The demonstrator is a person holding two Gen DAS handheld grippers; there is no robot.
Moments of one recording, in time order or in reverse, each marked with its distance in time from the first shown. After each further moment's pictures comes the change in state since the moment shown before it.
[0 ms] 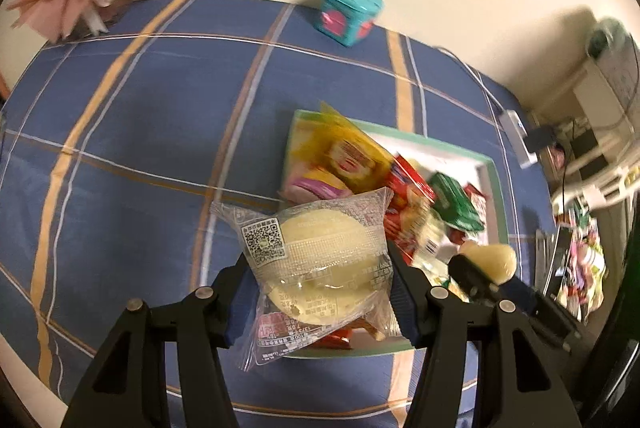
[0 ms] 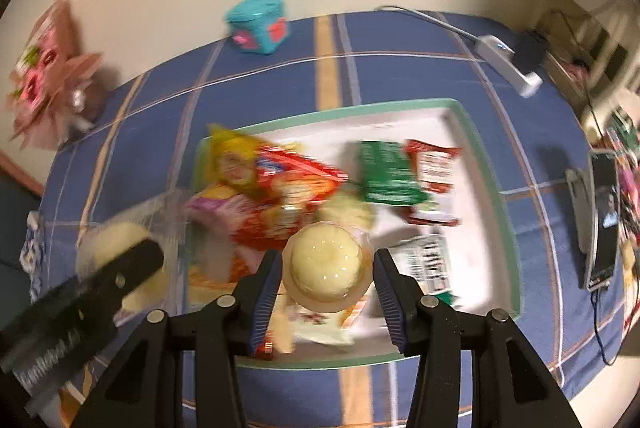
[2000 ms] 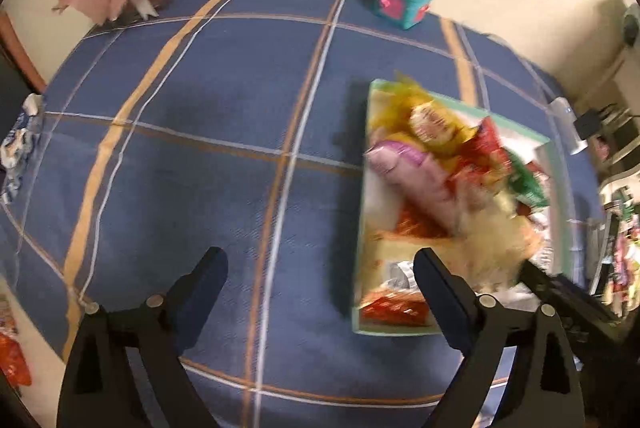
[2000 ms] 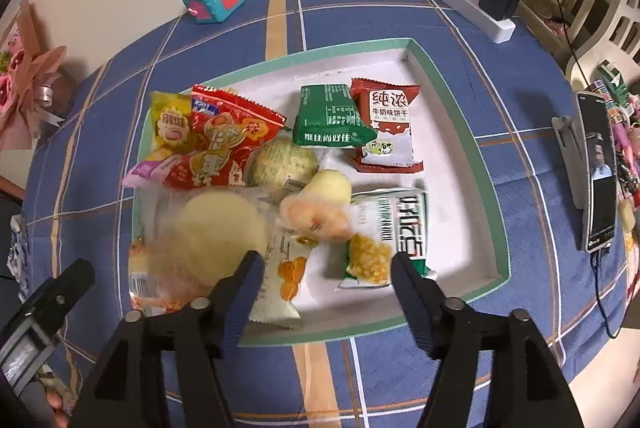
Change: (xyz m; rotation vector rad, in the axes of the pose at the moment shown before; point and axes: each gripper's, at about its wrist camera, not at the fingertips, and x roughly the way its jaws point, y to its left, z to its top) left arm 0.005 0.040 -0.032 -0.030 0.008 0.192; right arm 0.016 -0.025 -0.030 0.021 0.072 -0.040
